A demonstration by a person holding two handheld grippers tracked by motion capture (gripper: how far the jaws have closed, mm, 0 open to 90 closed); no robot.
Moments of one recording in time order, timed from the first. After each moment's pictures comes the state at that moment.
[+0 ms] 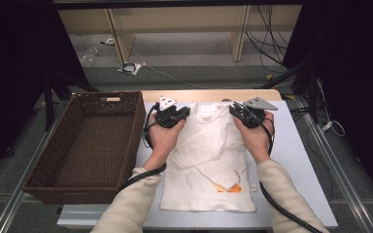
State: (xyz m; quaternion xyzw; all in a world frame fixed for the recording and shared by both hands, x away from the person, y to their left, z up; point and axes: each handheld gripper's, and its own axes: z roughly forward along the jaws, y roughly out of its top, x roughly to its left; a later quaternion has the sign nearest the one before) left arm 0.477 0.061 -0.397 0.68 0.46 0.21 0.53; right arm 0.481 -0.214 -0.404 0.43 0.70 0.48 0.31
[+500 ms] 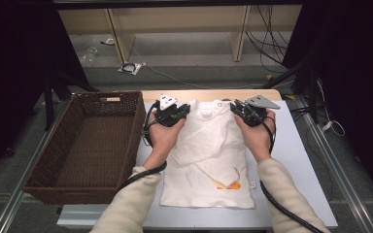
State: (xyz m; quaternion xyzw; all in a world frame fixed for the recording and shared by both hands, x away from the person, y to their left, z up) left arm 0.477 0.060 -0.390 0.68 0.44 0.23 0.53; right arm 0.481 -0.215 -0.397 0.43 0.69 0.49 0.31
